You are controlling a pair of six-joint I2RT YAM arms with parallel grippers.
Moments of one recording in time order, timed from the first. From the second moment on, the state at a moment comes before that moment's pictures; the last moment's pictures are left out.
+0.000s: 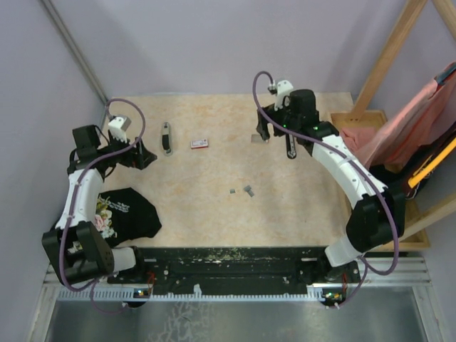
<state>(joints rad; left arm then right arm) 0.26 1.25 0.96 -0.40 0.78 0.30 0.33 1.54 1.39 -0.33 -0.15 -0.05</state>
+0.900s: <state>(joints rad) 0.01 1.77 1.21 -0.16 0.28 0.24 0.35 1.35 1.08 -0.34 -0.46 -0.21</state>
